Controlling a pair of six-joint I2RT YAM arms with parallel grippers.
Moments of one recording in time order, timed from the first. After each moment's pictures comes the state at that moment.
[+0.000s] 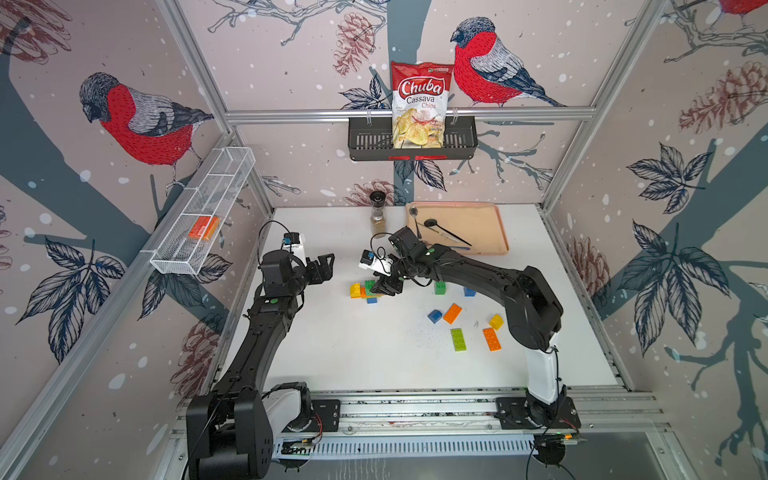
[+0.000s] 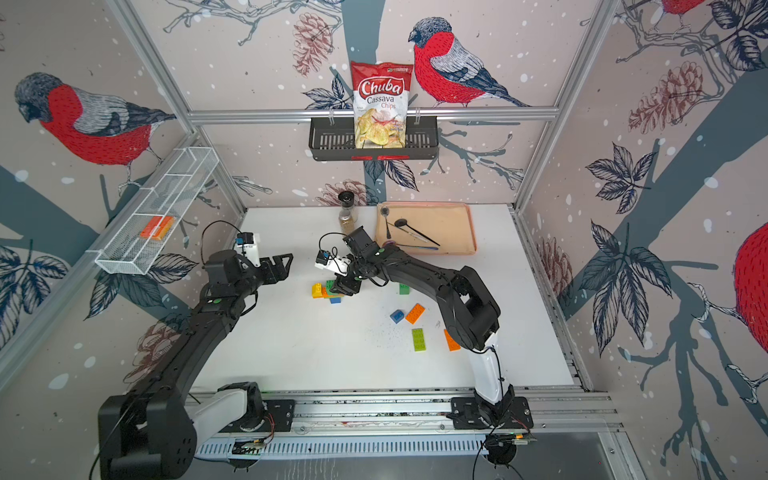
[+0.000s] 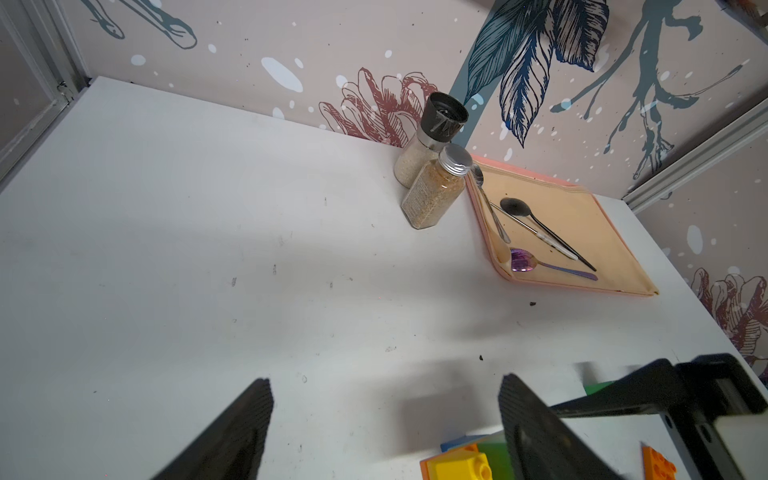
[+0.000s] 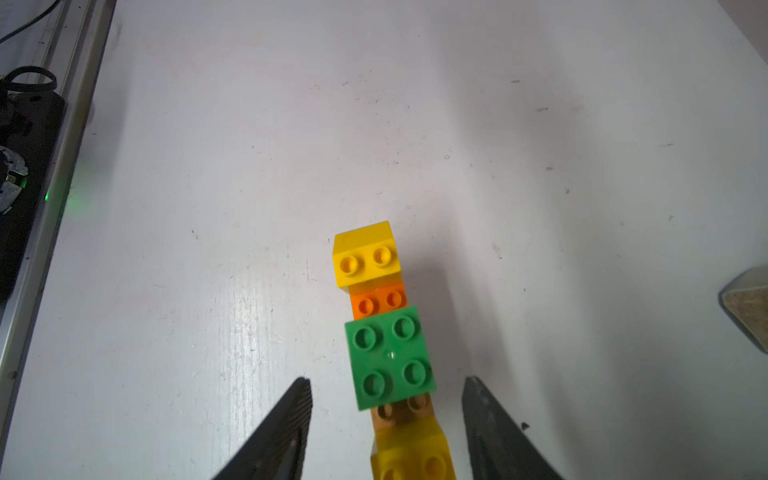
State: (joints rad) left arm 0.08 1.10 0.65 0.00 0.38 -0.24; right arm 0.85 2.06 1.63 -0.47 -0.45 -0.53
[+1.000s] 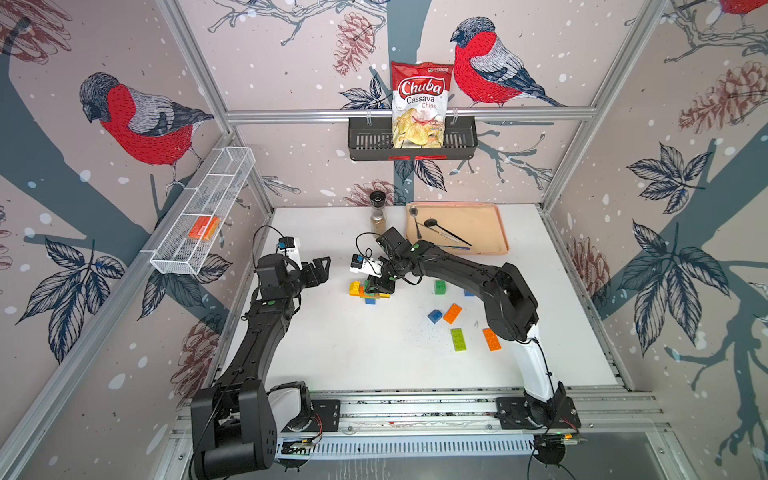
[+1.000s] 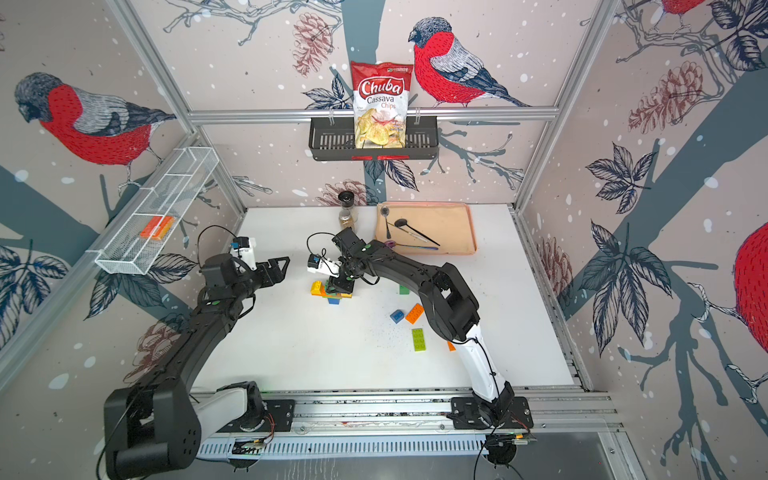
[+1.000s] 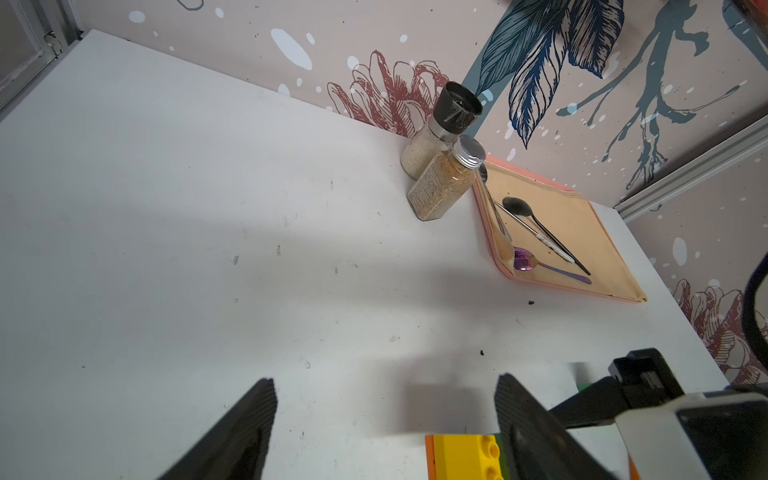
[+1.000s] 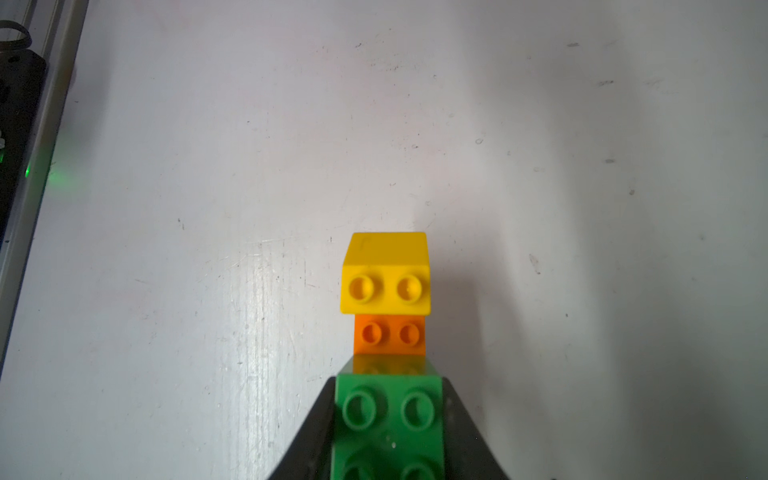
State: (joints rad) left arm 0.15 1.13 0.63 0.03 0.45 -0.25; right arm 0.87 2.21 1.83 -0.62 -0.48 -0.57
